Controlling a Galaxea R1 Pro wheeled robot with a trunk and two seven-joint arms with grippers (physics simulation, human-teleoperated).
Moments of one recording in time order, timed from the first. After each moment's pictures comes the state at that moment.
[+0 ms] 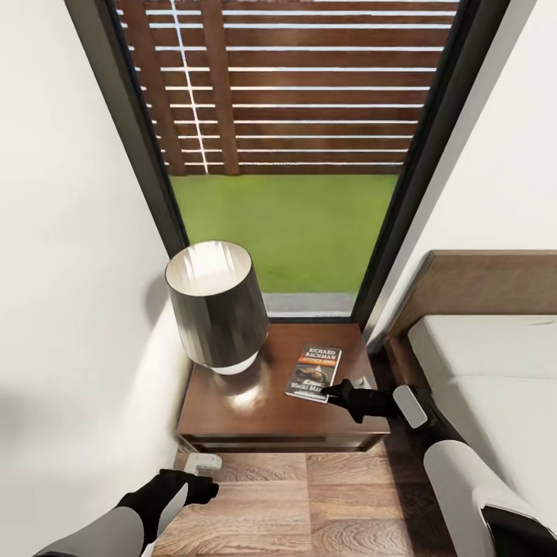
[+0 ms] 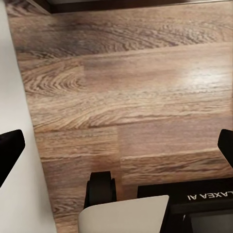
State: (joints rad) left arm -0.65 -0.02 -0.14 -0.21 0.08 0.30 -0.02; right arm -0.80 -0.03 -0.23 -0.54 -0.64 0.98 0.27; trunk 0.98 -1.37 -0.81
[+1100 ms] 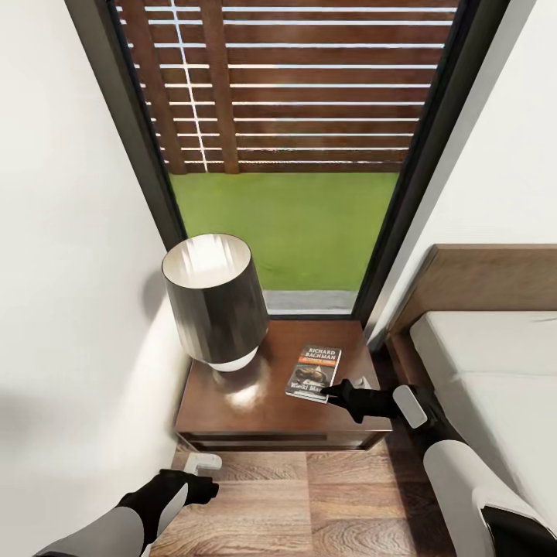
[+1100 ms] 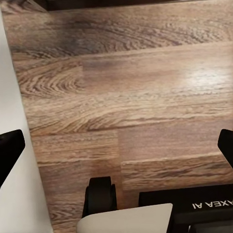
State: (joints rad) left arm -0.65 -0.02 -0.14 -0.21 0.08 0.30 -0.02; right arm -0.80 -0.03 -0.23 -0.54 -0.64 0.98 0.27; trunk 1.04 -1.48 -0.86
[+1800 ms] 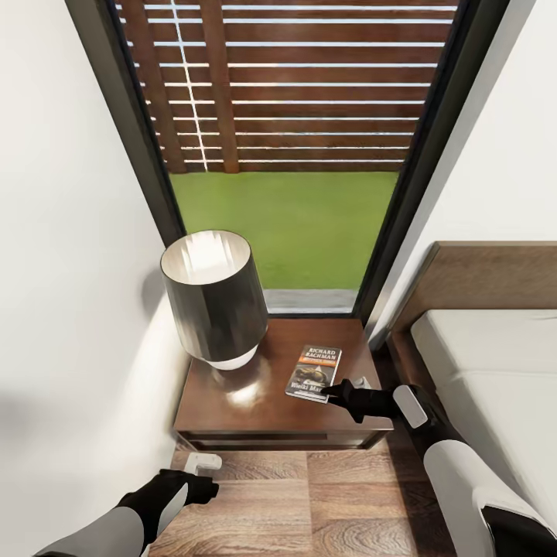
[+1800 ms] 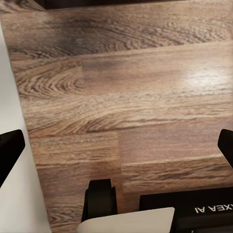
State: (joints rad) left arm -0.65 -0.02 -0.14 -0.21 0.08 0.30 -0.02; right arm -0.80 -0.03 -0.23 -0.54 -0.64 0.98 0.27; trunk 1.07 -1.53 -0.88
